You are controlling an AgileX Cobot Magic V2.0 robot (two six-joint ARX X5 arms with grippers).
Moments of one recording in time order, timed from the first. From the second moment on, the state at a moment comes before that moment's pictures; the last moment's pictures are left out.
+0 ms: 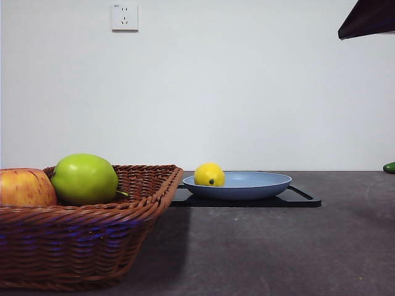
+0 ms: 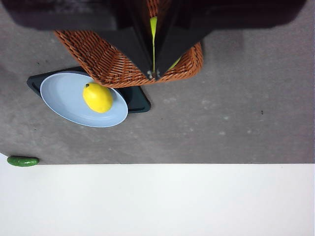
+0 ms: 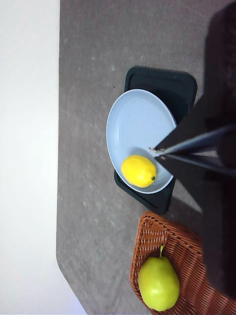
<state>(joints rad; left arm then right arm) -0.25 0.38 0.46 -0.26 0.08 -0.14 0.53 0.67 0.53 -0.08 0.11 0.13</state>
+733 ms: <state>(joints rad) -0.02 0.07 0.34 -0.42 -0.04 -0.10 0.53 0.67 0.53 -0.08 0.11 0.13</state>
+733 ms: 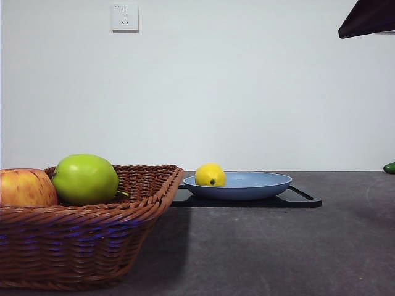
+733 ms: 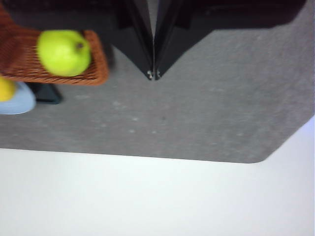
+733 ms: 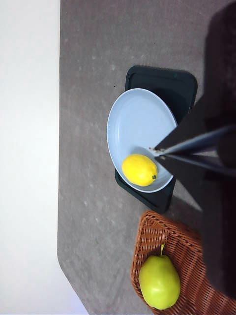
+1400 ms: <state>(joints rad) 0.03 0.00 0.02 -0.19 -0.04 -0.07 0.53 0.66 0.53 -0.08 0.11 0.13</state>
